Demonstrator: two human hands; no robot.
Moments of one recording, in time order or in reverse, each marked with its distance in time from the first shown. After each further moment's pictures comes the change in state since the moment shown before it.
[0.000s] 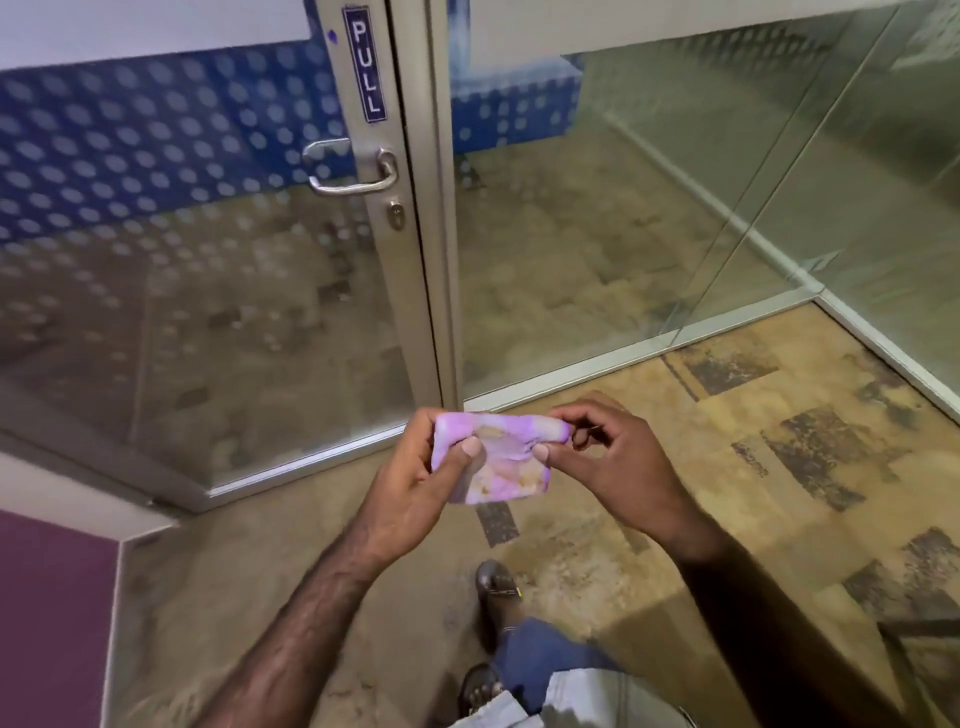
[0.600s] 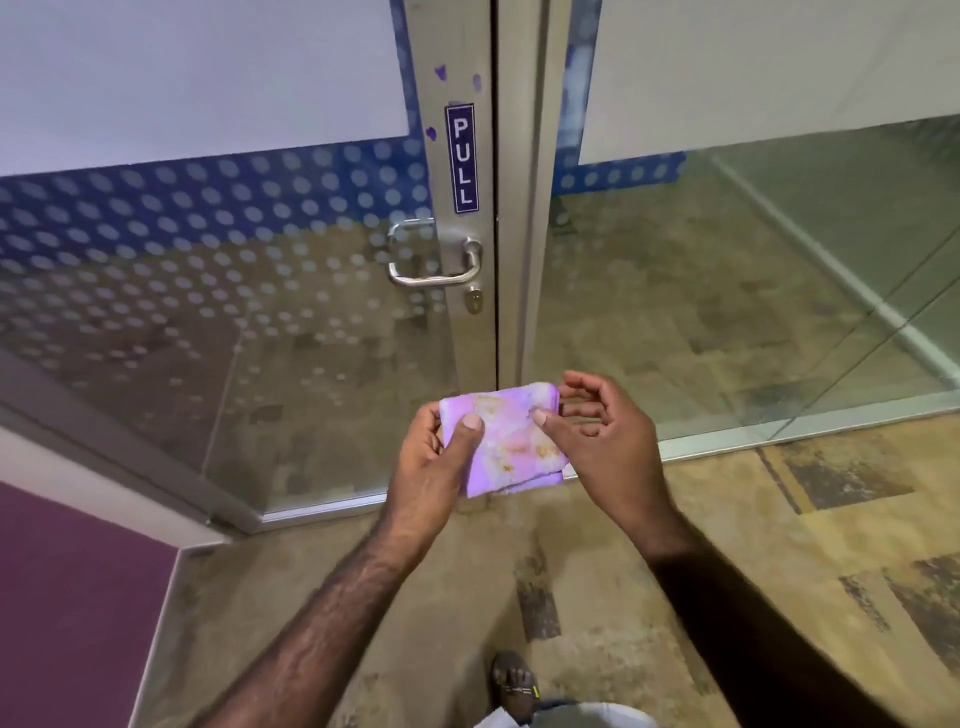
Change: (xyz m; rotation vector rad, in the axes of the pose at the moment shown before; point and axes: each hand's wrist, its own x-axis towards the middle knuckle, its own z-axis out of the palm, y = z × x) left_hand 0.168 0.020 -0.045 -0.276 0.461 -0.159; right_hand 0.221 -0.022 0.048 0.116 0.121 -0.006
